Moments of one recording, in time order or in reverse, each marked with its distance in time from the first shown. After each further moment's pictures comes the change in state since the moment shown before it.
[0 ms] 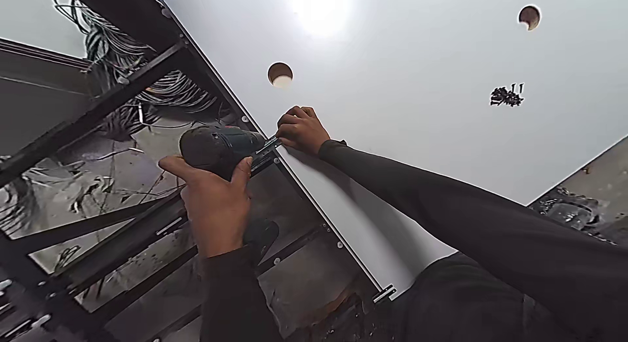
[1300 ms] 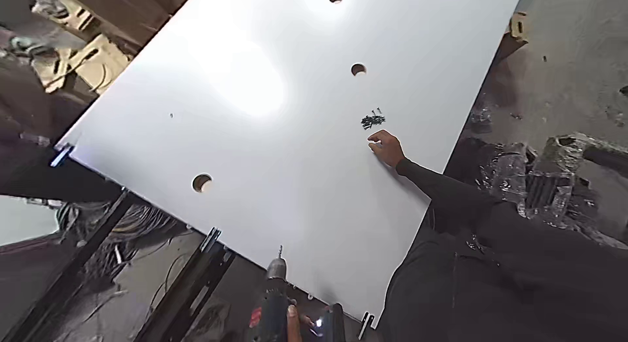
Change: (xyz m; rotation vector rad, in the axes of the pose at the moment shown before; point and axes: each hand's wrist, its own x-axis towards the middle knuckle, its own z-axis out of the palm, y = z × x) left_hand -0.285 0.006 0.078 -0.843 -0.013 0.077; right_hand -0.356 0.181 -0.303 -0.041 0.360 0.861
